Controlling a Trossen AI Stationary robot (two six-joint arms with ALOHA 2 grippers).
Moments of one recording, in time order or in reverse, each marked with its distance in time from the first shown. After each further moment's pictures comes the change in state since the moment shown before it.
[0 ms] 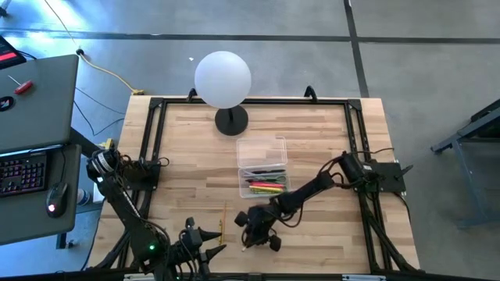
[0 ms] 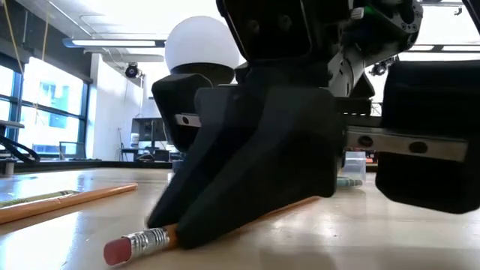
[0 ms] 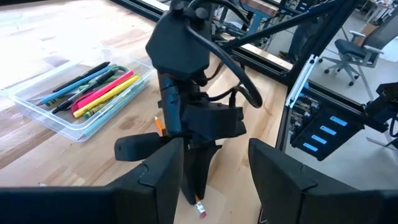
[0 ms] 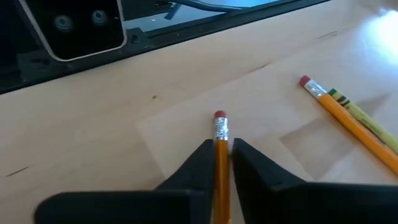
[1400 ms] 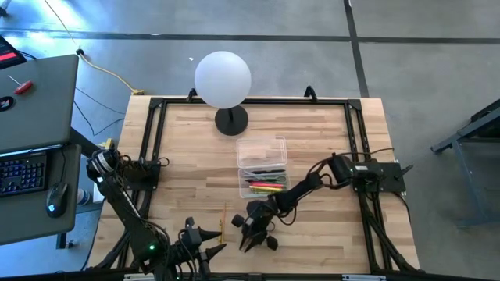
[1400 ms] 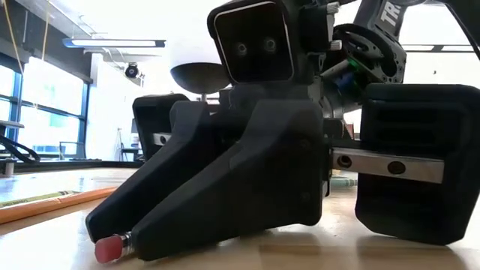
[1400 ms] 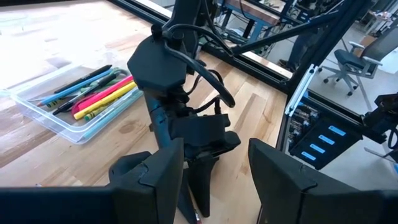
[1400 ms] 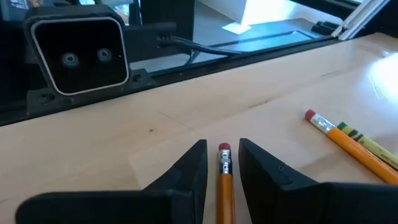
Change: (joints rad) left arm 0.000 0.000 0.000 0.003 -0.025 -0.029; right arm -0.062 0.172 0.004 0.234 -0.158 0.040
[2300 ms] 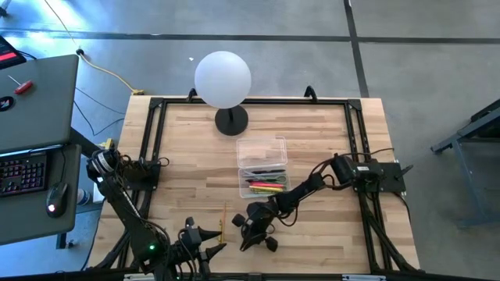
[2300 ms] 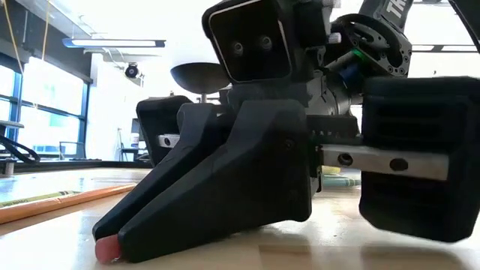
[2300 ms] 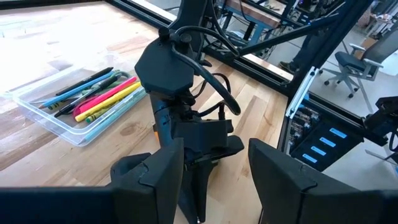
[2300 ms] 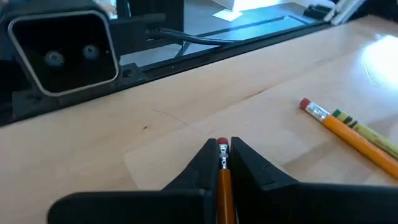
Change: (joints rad) left arm 0.000 0.000 0.000 0.000 -0.010 0.000; right arm 0.018 -0.008 -0.002 -0.063 0.066 0.027
